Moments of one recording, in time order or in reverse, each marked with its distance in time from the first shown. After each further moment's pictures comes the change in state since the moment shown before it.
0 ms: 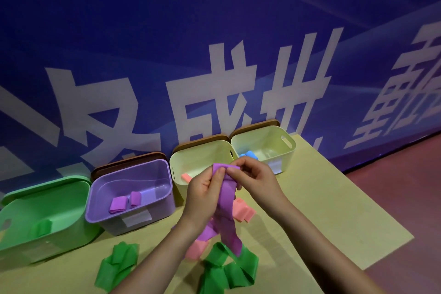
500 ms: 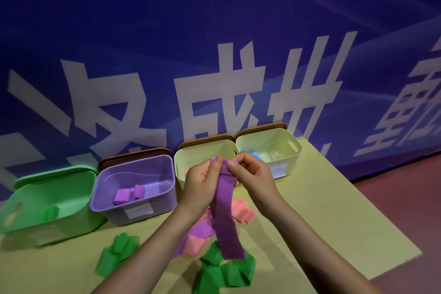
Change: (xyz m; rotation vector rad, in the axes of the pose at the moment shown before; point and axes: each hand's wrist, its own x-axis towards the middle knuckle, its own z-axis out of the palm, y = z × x) left_hand 0.013 0.001 -0.003 0.050 0.064 0.012; right_hand 0.007 0.001 0.005 0.165 -0.047 -0.042
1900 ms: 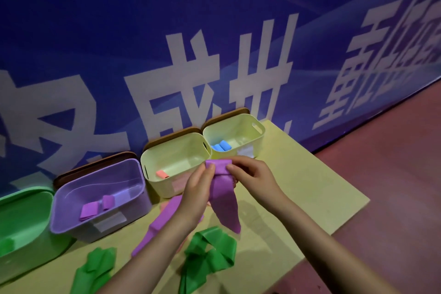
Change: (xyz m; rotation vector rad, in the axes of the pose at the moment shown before) left_hand -0.026 -0.001 0.047 -0.240 -0.175 -0.263; right_hand -0.046 -0.003 -0.050 -0.256 0.139 0.022
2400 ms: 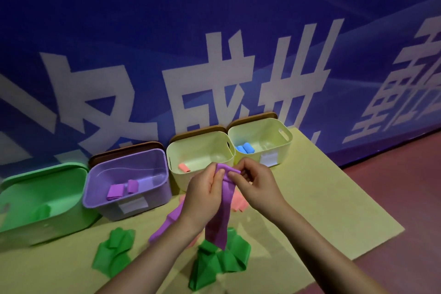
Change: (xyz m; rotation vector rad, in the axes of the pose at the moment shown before) left_hand -0.003 -0.010 -0.037 0.591 0.128 0.355; right_hand 0.011 0.008 0.036 -0.207 -0.046 -0.097
